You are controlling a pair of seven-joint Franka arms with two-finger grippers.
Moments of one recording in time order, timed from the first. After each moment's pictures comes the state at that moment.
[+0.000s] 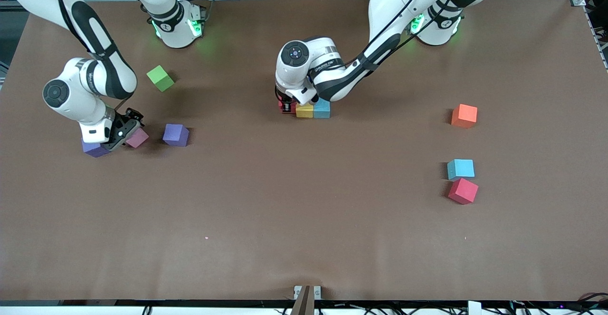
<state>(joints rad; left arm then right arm) -0.47 0.79 -0.62 -1.70 0.34 2.42 -2.77 -0.17 0.27 -0.04 -2.44 -0.04 2.65 -1.05</state>
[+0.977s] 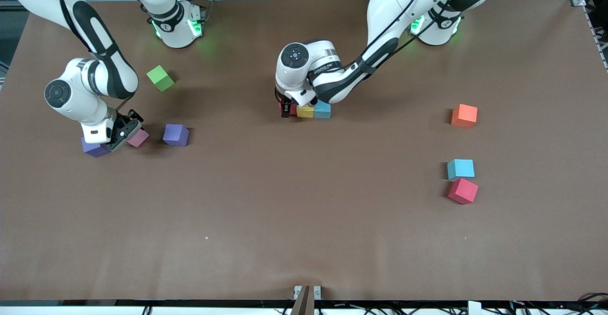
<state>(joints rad) -0.46 0.80 -0.65 -1.69 0.36 2.43 -2.74 -0.17 0.26 -0.03 -2.44 -0.04 2.64 -1.05</state>
